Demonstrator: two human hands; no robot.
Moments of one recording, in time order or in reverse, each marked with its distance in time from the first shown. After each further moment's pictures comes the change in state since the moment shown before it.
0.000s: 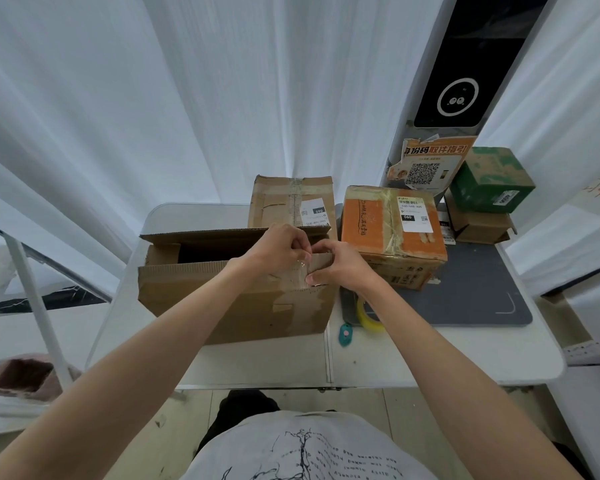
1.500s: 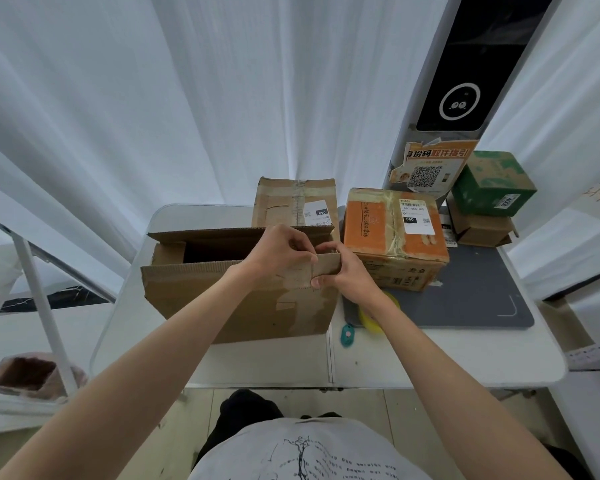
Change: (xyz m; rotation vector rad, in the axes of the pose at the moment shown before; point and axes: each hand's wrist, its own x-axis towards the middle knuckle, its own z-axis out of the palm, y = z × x) left_hand -0.018 -0.001 0.002 -0.139 0.130 0.004; right_hand -0.015 0.023 0.012 0.167 0.075 -0.088
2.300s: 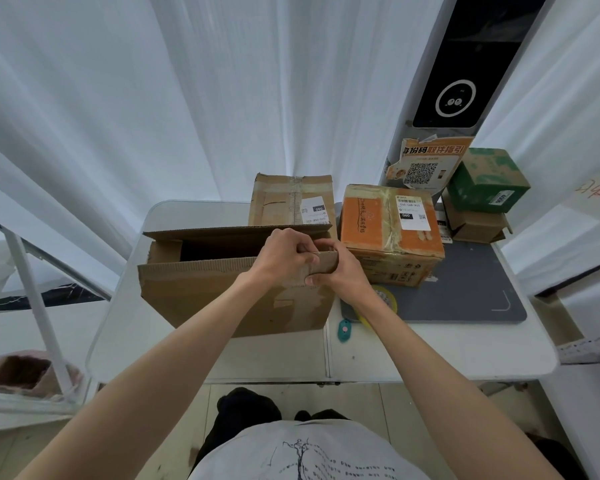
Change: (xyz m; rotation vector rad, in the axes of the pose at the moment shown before) left_hand -0.006 0.003 0.025 0.044 0.084 -0.015; right_hand -0.006 0.002 0.011 0.016 0.080 -0.017
